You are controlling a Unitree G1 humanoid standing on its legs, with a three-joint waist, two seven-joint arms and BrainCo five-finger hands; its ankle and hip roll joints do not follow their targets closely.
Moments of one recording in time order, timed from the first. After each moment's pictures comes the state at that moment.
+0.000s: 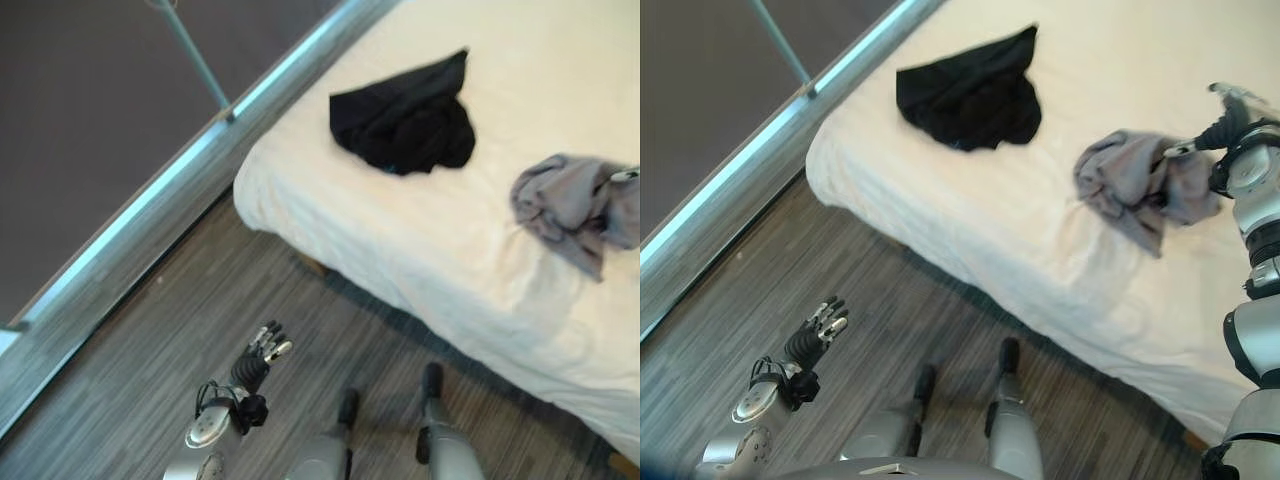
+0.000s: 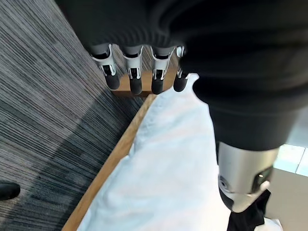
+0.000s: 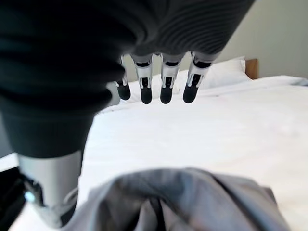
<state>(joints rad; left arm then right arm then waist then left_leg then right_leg) 0.20 0.44 -0.18 0.17 -0.66 -0.09 -0.06 -1.13 -1.08 0.63 1.14 -0.15 -0.03 -0.08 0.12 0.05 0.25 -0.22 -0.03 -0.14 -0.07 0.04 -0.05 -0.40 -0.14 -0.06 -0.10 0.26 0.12</state>
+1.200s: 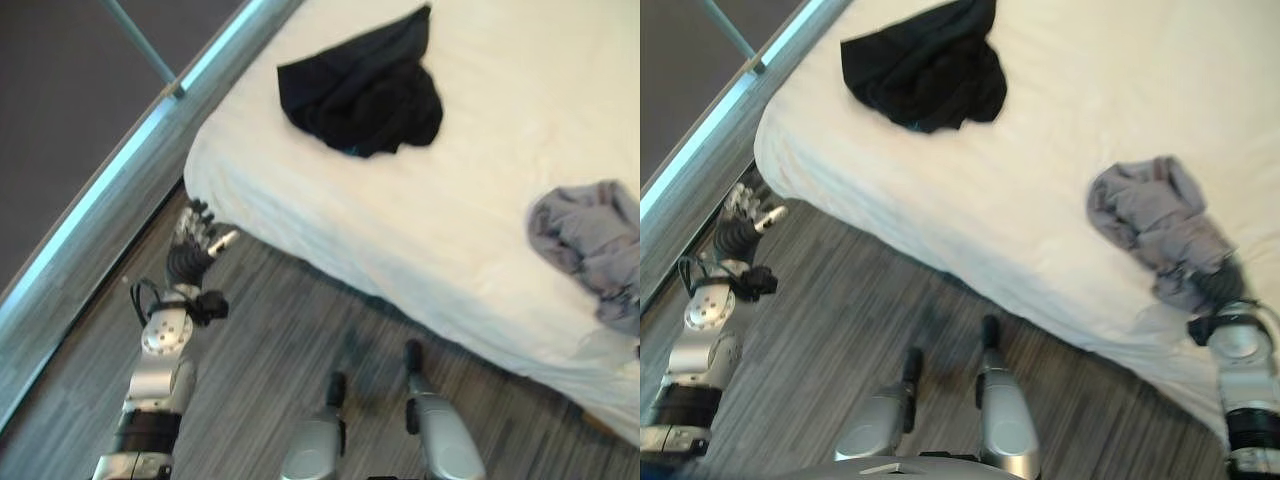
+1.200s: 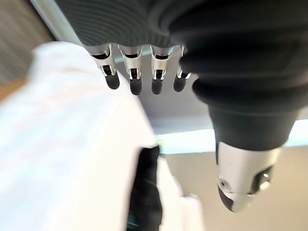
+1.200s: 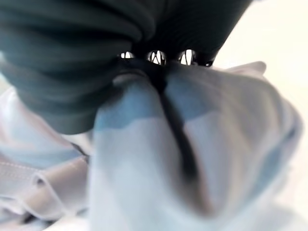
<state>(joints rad) -0.24 0.57 0.03 0.13 -0.46 -0.13 0.11 0.05 -0.73 -0.22 0.44 -0.05 -0.06 -0.08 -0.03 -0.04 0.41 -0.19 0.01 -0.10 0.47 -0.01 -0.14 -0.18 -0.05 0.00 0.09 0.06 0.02</state>
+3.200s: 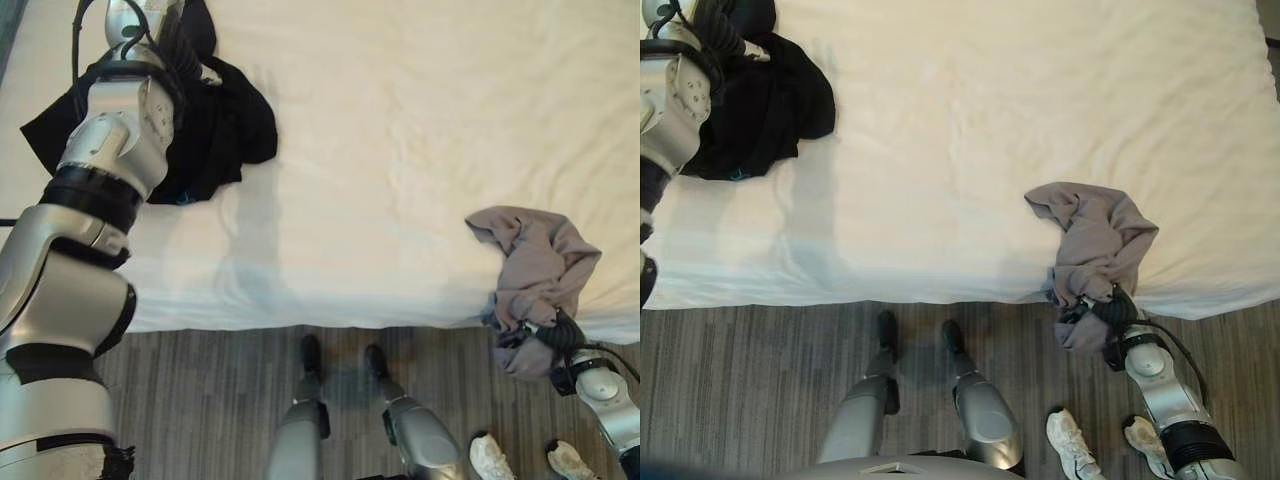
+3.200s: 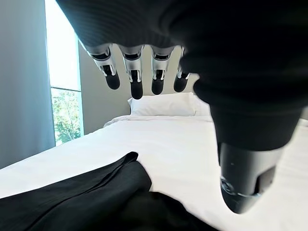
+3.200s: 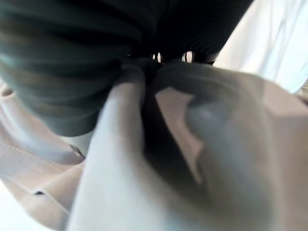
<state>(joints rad) -1.28 0.97 -0.70 0.74 0.45 0.15 0.18 0.02 -0.69 0.08 0.41 0.00 -0.07 -0.09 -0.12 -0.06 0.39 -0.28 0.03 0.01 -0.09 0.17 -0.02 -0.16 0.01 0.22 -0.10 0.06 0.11</state>
